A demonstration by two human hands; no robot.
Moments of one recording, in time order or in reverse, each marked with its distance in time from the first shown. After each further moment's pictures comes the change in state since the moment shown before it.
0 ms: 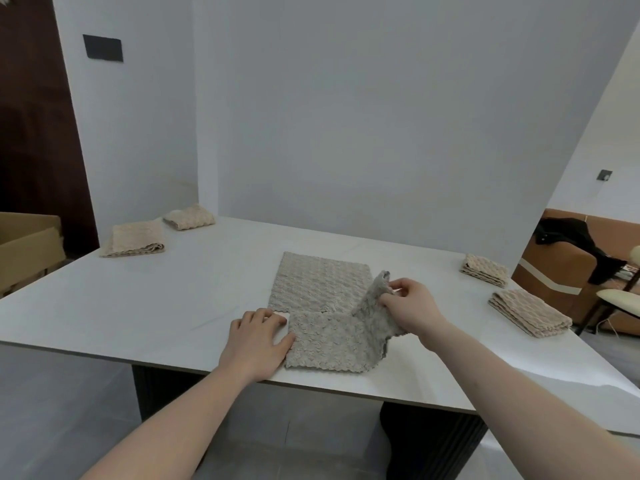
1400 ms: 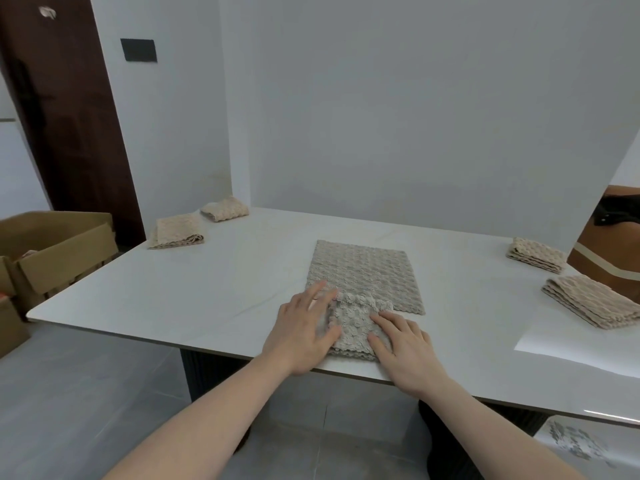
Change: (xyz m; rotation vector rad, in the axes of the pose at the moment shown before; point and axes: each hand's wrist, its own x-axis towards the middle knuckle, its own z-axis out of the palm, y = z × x) left_hand -0.008 0.005 -0.006 -0.129 0.038 0.185; right_hand -0.034 0.086 0.089 -0.613 -0.164 -0.401
